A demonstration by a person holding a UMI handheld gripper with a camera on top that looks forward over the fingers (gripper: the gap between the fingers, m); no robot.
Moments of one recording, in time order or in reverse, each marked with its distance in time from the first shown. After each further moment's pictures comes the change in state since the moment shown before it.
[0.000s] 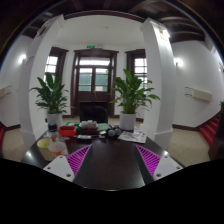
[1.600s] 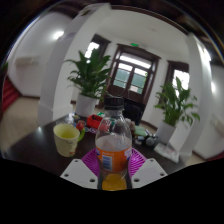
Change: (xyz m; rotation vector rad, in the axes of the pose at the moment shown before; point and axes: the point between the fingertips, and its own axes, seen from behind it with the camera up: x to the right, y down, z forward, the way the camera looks) arm -0.180 0.046 0.096 -0.001 -0.275 -0.328
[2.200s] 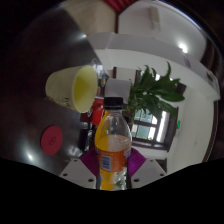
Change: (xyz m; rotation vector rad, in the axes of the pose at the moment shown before) arm -0.010 -0.059 0.084 -0.013 0.088 -1.454
